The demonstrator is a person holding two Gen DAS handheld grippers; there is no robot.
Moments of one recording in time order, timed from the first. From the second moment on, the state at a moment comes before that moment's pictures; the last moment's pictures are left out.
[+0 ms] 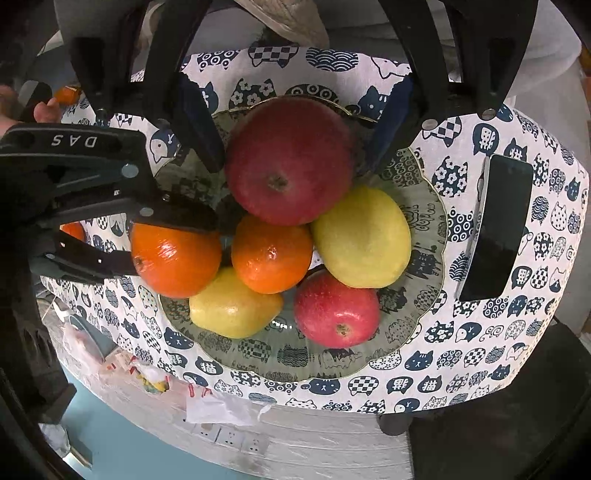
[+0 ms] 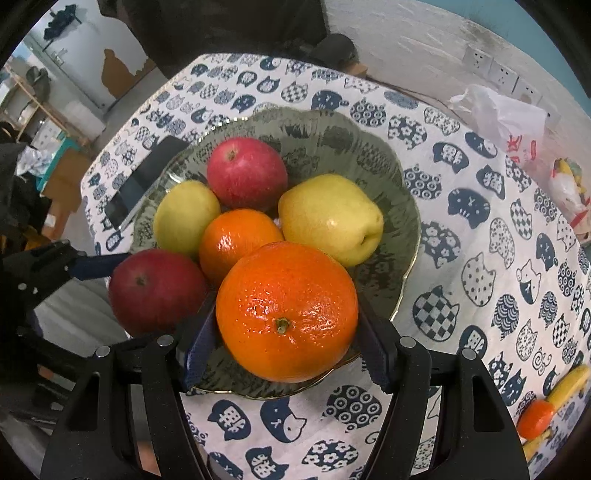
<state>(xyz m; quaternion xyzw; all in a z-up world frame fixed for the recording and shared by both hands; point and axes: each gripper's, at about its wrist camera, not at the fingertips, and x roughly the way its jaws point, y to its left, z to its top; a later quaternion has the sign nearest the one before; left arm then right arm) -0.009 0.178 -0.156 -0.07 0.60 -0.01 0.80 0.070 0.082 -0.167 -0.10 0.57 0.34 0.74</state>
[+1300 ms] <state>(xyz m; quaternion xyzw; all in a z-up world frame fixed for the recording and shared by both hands) -0.024 0.115 -0.093 0.00 0.54 -0.04 0.84 0.047 0.009 -0.075 -0.09 0.50 0.30 0.81</state>
